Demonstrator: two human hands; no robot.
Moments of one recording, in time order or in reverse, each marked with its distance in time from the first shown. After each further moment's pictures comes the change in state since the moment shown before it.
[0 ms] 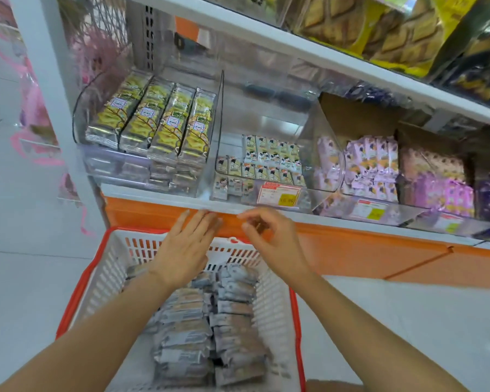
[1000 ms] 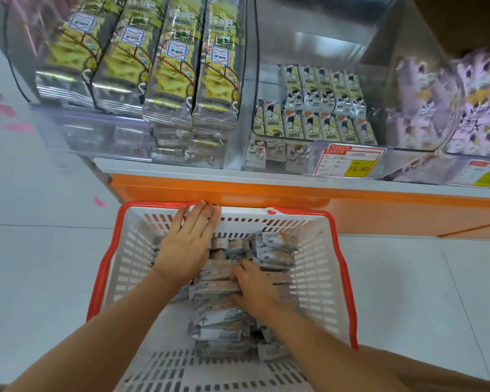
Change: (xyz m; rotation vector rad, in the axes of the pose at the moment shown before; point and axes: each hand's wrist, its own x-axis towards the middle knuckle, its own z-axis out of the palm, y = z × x) left_hand -0.037 -0.030 0.101 -0.077 -0.153 -0.032; right_hand -0.085 0.137 0.171 -0.513 -0.705 0.317
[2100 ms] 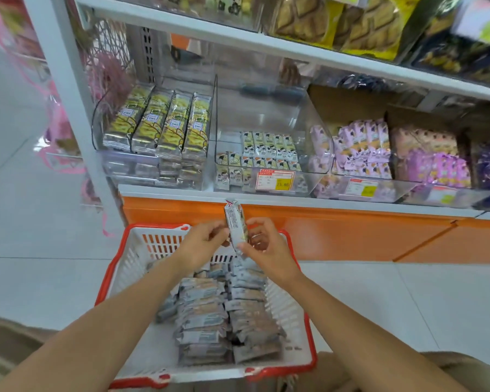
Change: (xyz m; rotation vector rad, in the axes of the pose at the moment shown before) left_hand 0.005 0.061 -0.144 -1.241 -0.040 -0.222; right_hand -0.105 -0.023 -0.154 0.891 0.553 -0.148
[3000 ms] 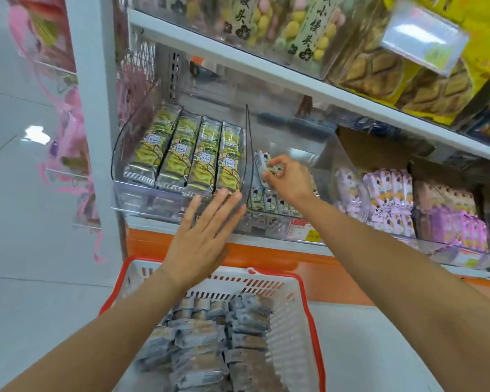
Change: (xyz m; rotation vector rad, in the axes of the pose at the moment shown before) left_hand 0.055 -0.021 -0.067 1.295 0.629 0.663; right_hand 0.221 -0.089 -0.020 -0.741 0.236 -0.044
